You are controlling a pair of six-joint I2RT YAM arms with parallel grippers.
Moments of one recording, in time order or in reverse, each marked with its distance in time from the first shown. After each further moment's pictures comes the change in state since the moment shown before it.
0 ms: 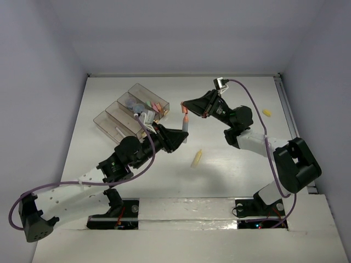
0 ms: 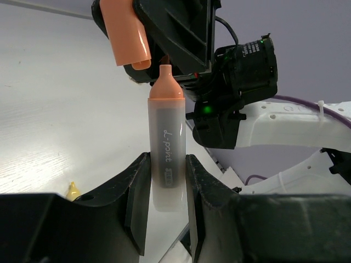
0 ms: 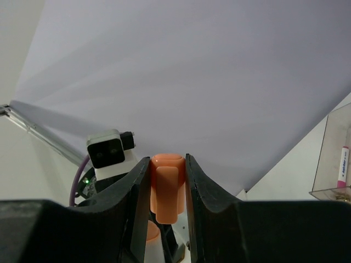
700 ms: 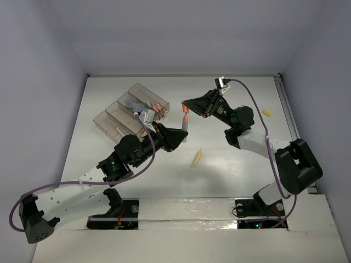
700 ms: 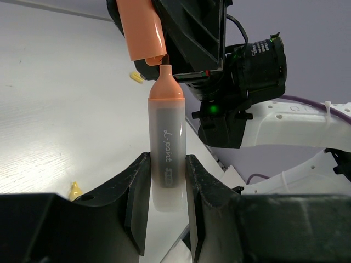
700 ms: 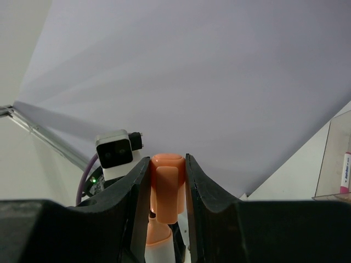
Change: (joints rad) left arm 0.030 0.009 0.000 0.000 0.039 0.000; right arm 0.000 -0.017 0.000 0.000 0.015 0.000
